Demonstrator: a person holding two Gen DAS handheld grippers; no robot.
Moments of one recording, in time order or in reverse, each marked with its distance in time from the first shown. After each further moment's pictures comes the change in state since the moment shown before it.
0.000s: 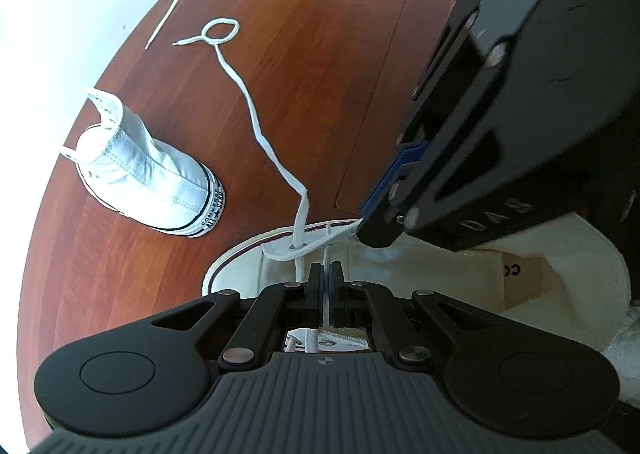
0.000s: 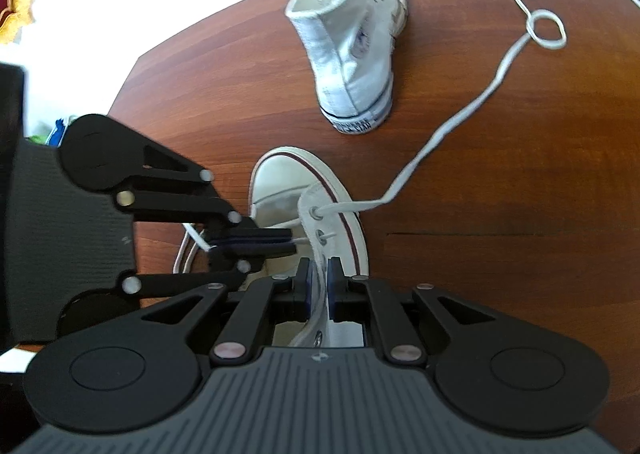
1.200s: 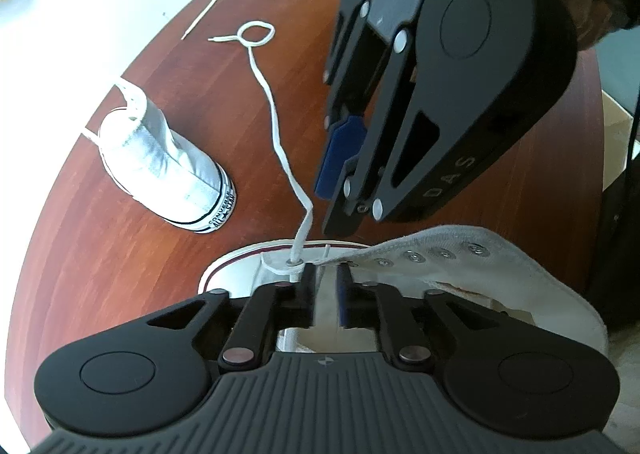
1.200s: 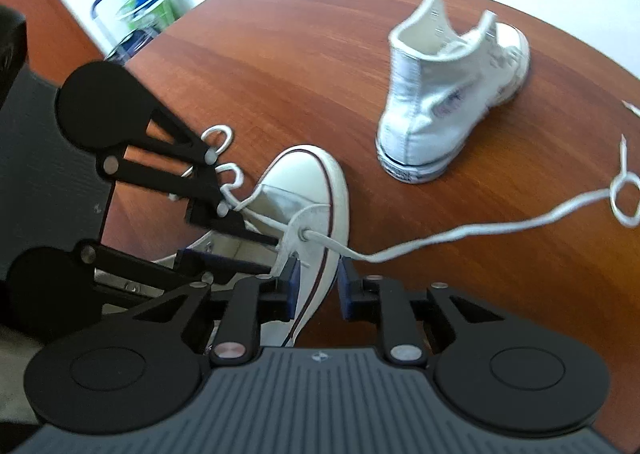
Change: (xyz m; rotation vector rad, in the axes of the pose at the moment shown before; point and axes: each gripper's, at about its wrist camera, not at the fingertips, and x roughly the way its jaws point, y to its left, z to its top) left arm -0.012 -0.014 0.009 -0.137 -0.021 0.074; right arm 0.018 -0.003 0.039 -0.624 0.141 0.113
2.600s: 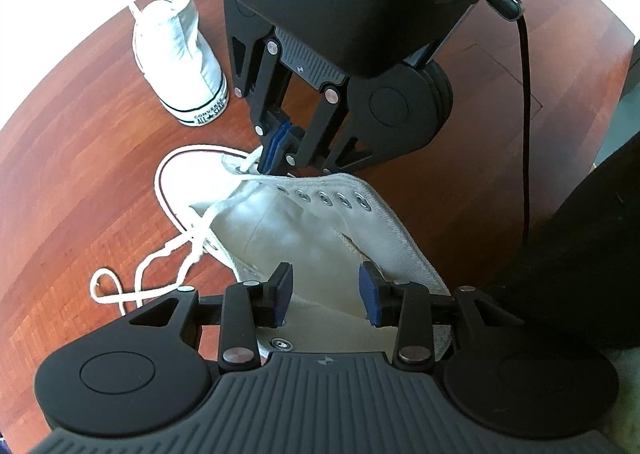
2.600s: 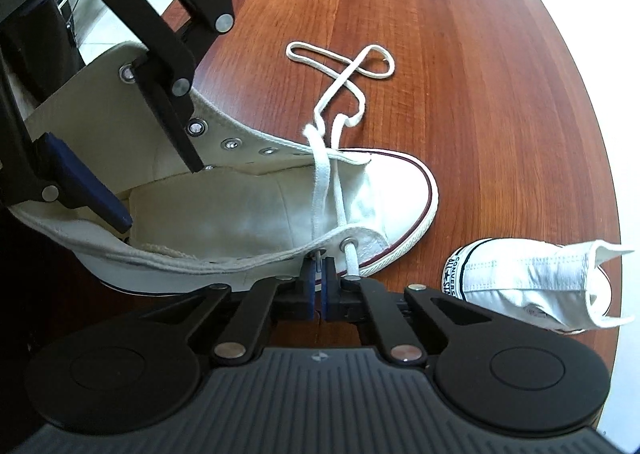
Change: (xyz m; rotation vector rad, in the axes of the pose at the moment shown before) left arm -0.025 -0.024 -0.021 -0.435 0.096 -0.057; right arm 0.046 0.052 0.002 -0.982 0.198 0.019
